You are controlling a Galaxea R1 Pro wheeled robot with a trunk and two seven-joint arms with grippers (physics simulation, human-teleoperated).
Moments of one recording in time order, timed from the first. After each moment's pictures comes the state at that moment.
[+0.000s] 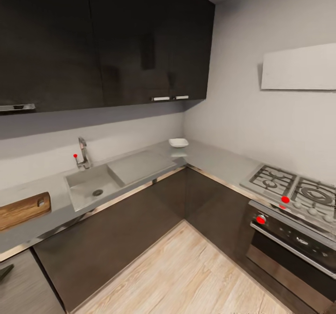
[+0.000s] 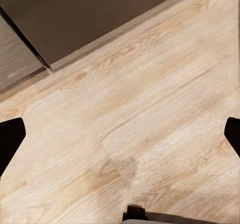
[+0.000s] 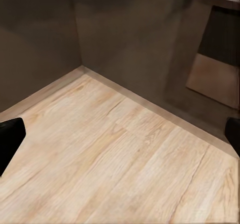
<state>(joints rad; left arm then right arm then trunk) 0.00 0.04 0.16 -0.50 0.00 -0.28 0.00 -0.17 0.01 0.26 -0.07 -0.31 -1.03 -0.11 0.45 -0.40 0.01</state>
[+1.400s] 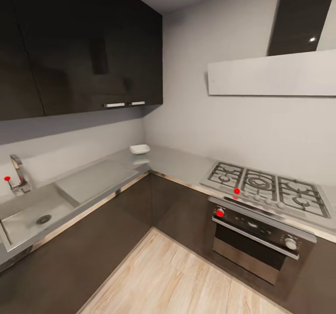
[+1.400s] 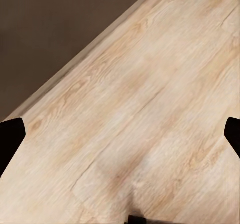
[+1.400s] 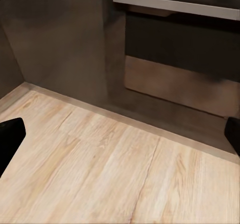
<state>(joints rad) 0.00 0.05 0.16 -0.49 0.00 -0.28 0.00 -0.17 0.01 0.26 -0.06 -0.31 -1.03 -0.11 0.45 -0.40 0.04</state>
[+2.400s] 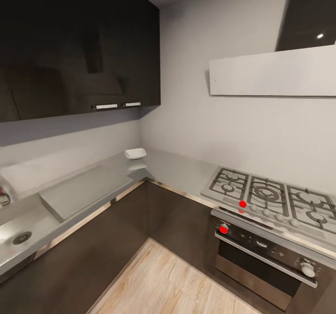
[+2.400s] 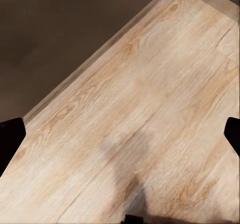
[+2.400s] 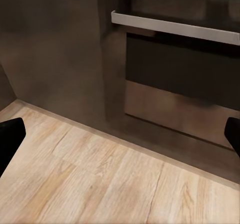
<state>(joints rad) 0.00 0.04 0.16 -0.50 0.00 -0.27 0.00 -0.17 0.01 0.26 -0.06 -0.31 -1.05 -0.11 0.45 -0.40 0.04</state>
